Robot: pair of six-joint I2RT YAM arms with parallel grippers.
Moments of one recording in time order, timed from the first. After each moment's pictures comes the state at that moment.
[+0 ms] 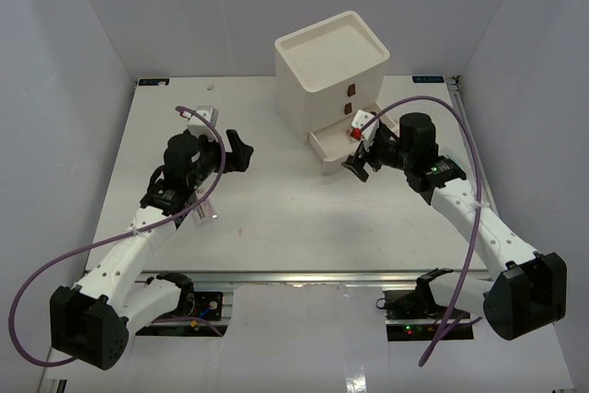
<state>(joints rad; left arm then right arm) -0.35 1.00 0.78 -0.02 0.07 -0.27 0.39 1.18 0.94 -0.18 -0.47 -0.62</state>
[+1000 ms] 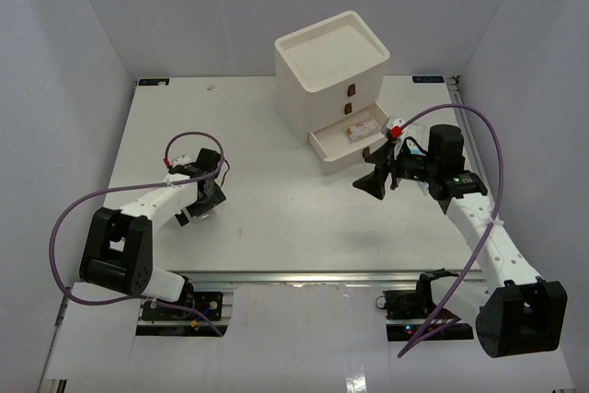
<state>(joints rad) -0.29 1.42 0.80 -0.72 -0.49 -0.87 0.16 1.06 0.82 -0.29 -0.96 -0.34</state>
